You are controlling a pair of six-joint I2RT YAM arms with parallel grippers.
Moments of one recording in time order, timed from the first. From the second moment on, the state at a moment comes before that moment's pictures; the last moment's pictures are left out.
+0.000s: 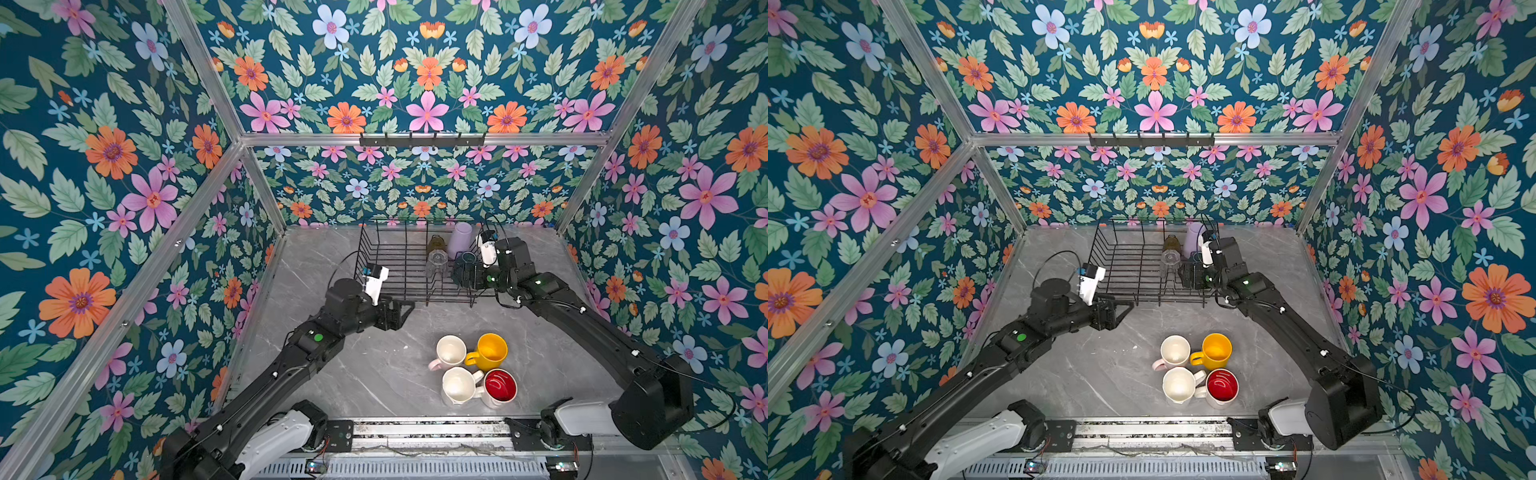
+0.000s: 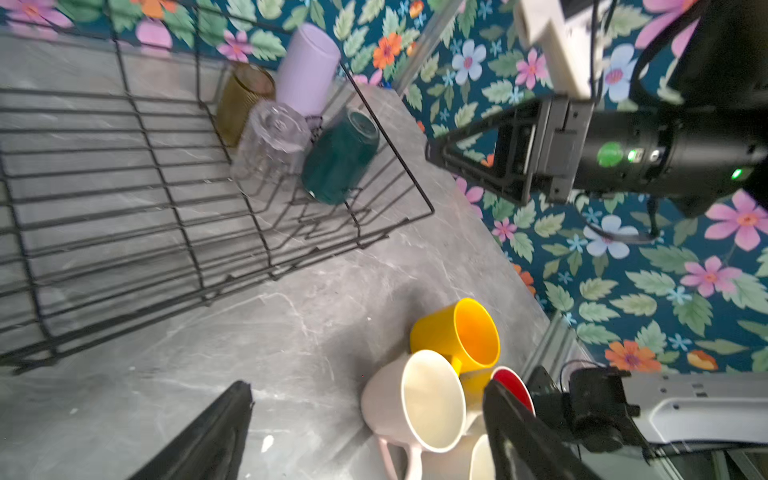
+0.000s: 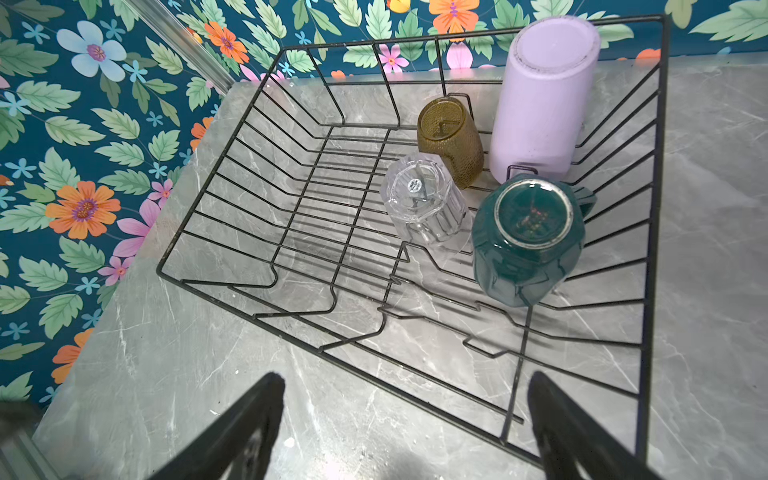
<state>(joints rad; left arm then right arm) -0.67 1.01 0.80 -0.27 0.29 -0.44 0.43 1.36 1.14 -0.41 -0.13 0.32</state>
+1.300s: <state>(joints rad) -1.06 1.51 1.10 -0.54 0.05 -0.26 0.34 1.26 1.04 -0.44 -0.10 0.36</state>
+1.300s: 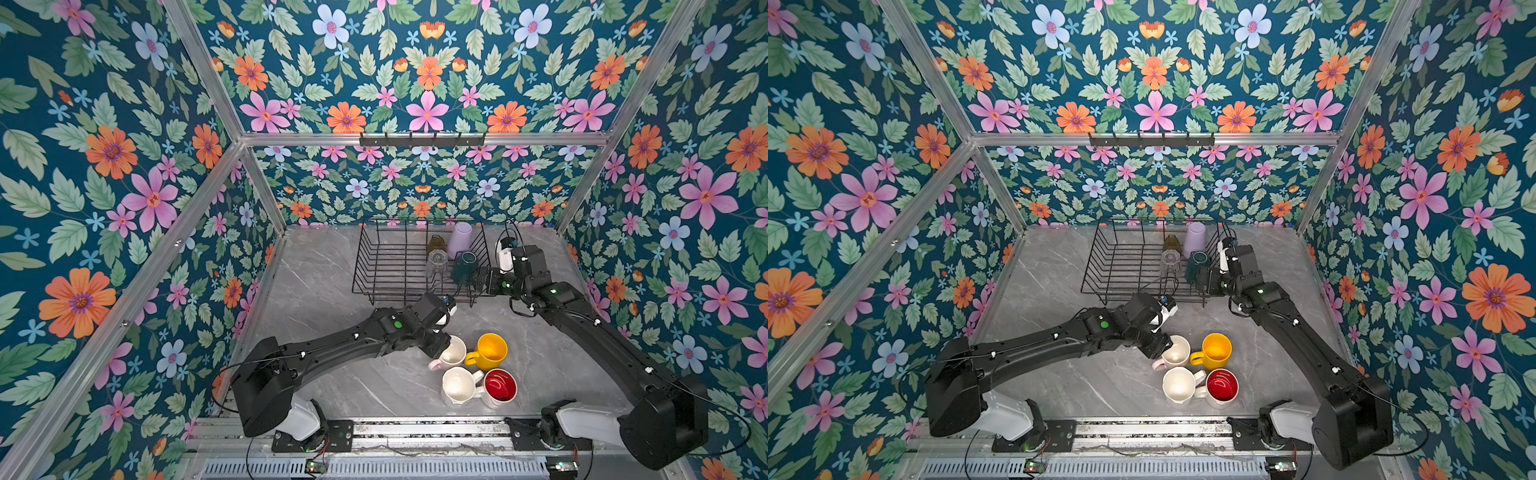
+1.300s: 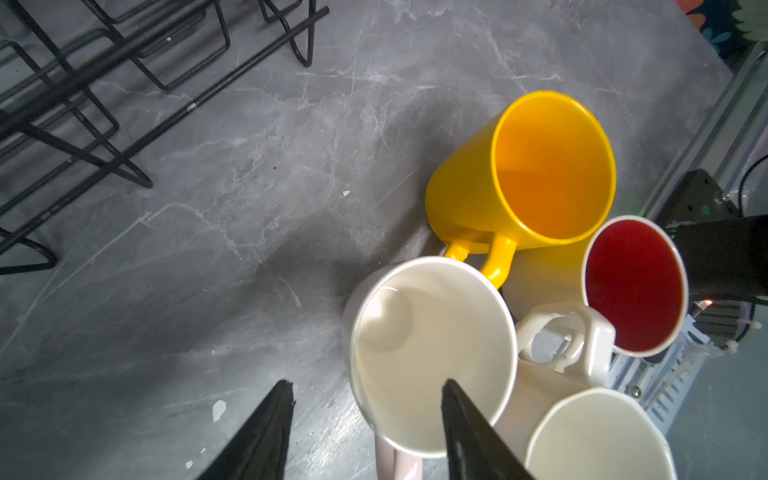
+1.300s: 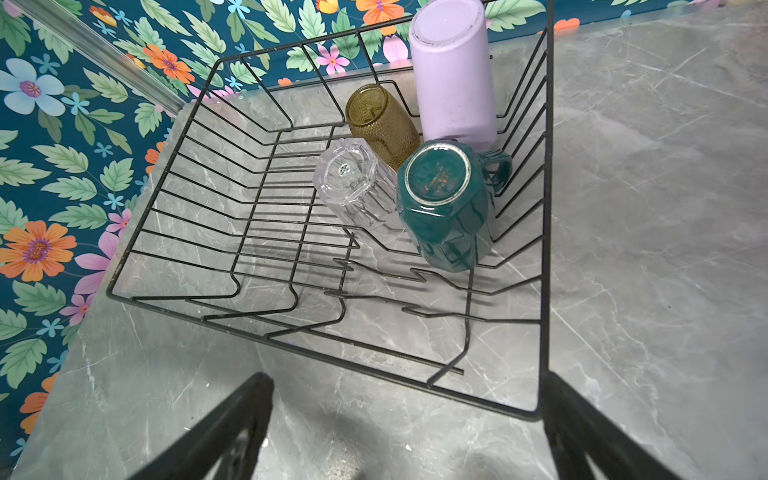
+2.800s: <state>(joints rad) -1.06 1.63 1.17 -0.63 -0.05 -0.29 0.32 1.25 1.02 -0.42 -0.11 0.36</state>
